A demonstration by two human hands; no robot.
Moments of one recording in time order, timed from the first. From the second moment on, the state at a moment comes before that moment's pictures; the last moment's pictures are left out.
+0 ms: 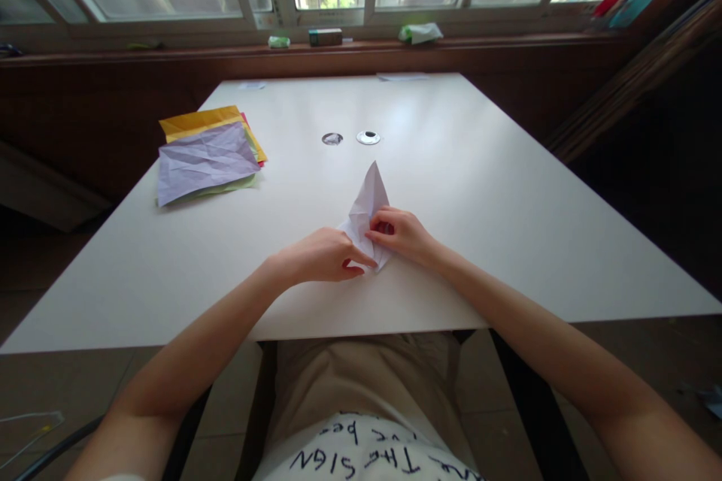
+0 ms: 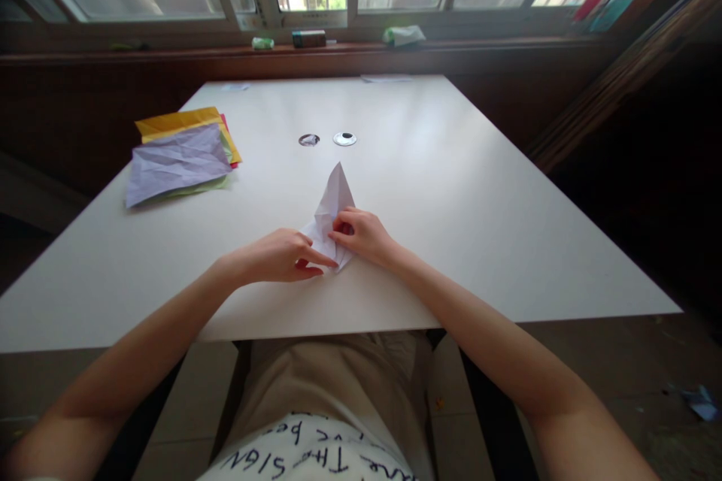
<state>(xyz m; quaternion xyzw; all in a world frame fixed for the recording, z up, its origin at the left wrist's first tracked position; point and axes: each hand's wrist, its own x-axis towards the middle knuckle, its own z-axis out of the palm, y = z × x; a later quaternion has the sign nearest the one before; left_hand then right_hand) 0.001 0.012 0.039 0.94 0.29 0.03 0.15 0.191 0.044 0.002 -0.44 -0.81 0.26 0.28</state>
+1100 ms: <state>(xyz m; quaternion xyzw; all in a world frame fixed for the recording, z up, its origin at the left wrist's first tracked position) -0.001 0.006 0.052 0.93 0.31 -0.01 0.22 0.191 0.045 0.002 -0.46 -0.79 0.26 0.30</state>
